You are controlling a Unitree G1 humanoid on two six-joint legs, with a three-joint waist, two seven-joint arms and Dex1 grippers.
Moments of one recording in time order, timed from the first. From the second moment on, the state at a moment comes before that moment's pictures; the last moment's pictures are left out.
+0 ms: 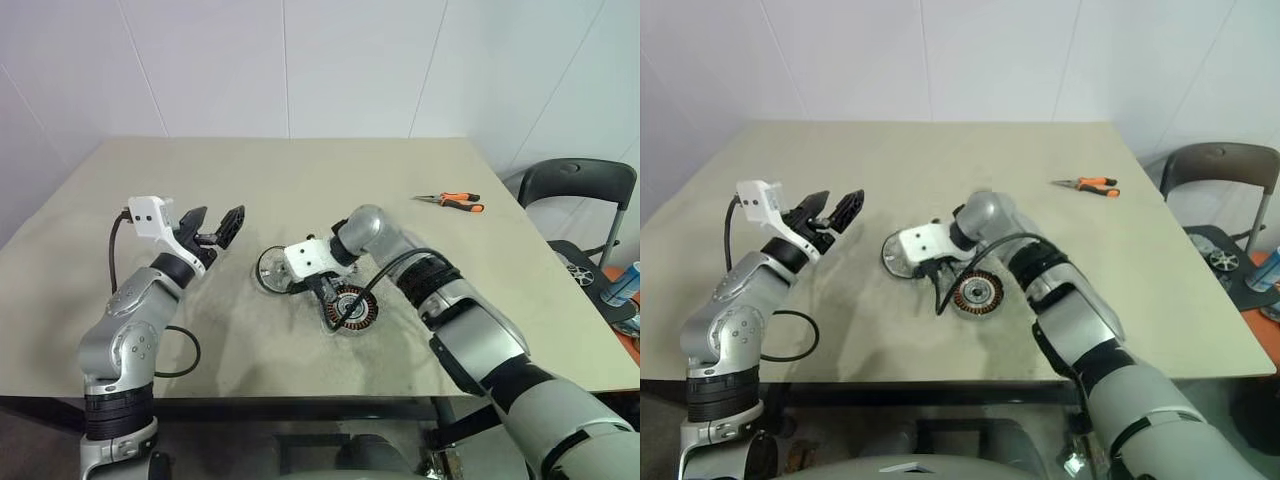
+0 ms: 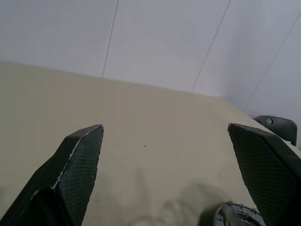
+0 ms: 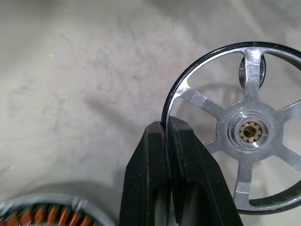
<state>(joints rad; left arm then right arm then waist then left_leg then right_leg) -0.27 0.32 0.28 -0.28 -0.65 0.60 -0.26 -1.08 -0.22 0.46 0.79 -0.23 -0.19 1.43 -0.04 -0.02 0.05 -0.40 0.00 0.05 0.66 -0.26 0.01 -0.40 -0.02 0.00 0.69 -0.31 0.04</state>
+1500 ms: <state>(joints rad) -0.23 0.52 0.40 -0.19 -0.73 0.67 -0.49 -0.78 -0.76 0.39 0.42 -0.19 0.07 1.55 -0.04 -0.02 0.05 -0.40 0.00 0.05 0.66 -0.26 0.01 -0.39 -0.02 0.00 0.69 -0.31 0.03</state>
